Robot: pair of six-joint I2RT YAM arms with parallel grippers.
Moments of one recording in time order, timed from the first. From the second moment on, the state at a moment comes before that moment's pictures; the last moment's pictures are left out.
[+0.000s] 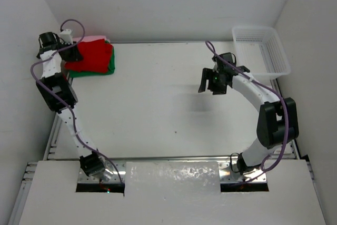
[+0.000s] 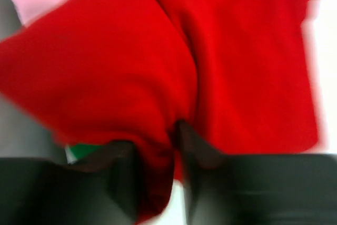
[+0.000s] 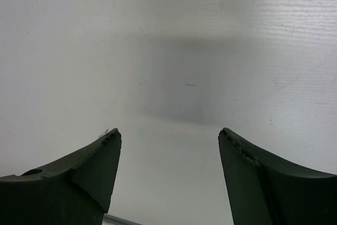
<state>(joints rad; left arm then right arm) 0.48 2.40 2.23 -0.64 0.55 0.37 0.24 1.64 1.16 -0.57 -0.16 0.36</state>
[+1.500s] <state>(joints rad) 0.44 2.21 2.00 -0.24 0.04 0.21 0.31 1.73 1.26 -0.65 -0.17 0.35</state>
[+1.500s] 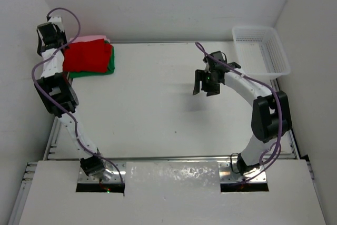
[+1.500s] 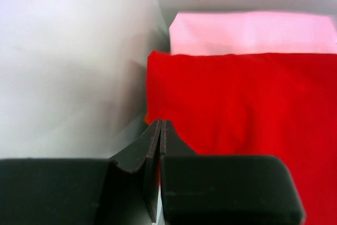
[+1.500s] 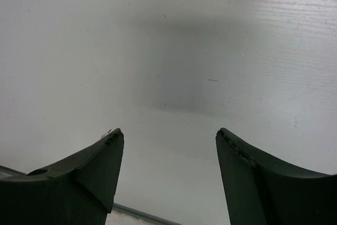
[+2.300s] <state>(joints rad) 0.44 2.42 2.04 -0.26 -0.20 0.25 0.31 1.73 1.32 -0.68 -0.16 0.33</state>
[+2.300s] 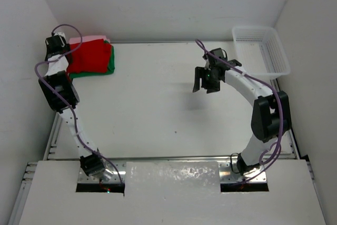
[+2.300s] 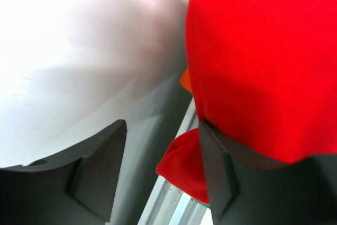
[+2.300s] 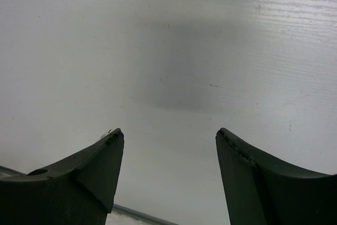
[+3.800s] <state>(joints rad) 0.05 1.05 0.47 -0.44 -0.14 0.43 0.20 1.06 0.66 -0.58 -0.08 0.31</state>
